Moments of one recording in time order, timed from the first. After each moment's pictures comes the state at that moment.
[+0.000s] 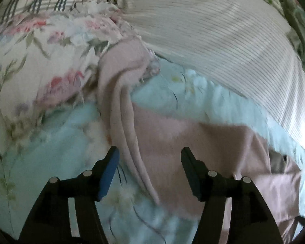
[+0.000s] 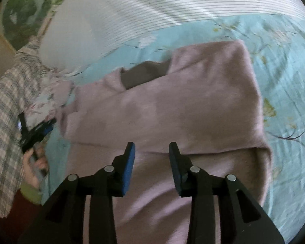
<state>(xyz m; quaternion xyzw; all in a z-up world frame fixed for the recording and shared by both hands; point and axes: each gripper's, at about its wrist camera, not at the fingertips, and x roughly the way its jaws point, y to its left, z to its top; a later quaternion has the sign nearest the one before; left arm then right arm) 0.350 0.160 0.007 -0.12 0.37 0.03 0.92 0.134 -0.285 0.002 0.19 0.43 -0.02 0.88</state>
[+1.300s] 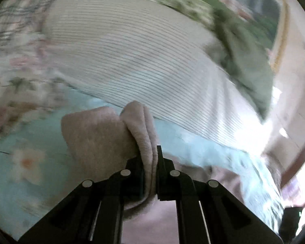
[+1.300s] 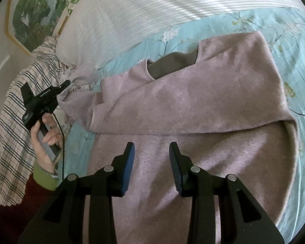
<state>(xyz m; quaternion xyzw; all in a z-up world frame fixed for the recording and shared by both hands) 0.322 0.053 0.073 -0.15 0.27 -0.20 0.93 0.121 -0.249 0.004 0.23 0.42 0.02 0.88</state>
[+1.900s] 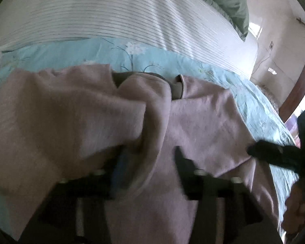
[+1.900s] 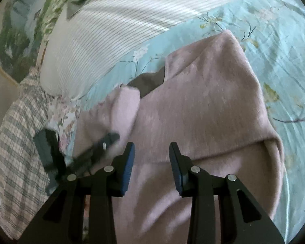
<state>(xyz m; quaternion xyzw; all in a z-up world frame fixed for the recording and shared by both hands) 0.272 -0.098 -0.044 -0.01 0.39 -0.28 0.88 0.145 -0.306 -0.008 0.30 0.38 -0.04 0.87</state>
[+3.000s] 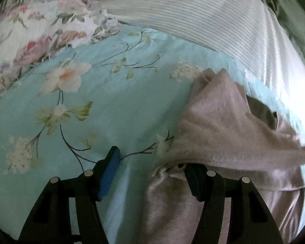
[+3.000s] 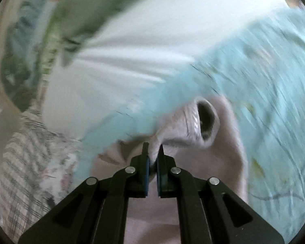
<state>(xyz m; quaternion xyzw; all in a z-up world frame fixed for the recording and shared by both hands) 0.267 0.057 -0.060 -0.08 0.40 0.00 0.91 0.165 -0.378 0.035 0.31 0.30 -0.08 0.90</state>
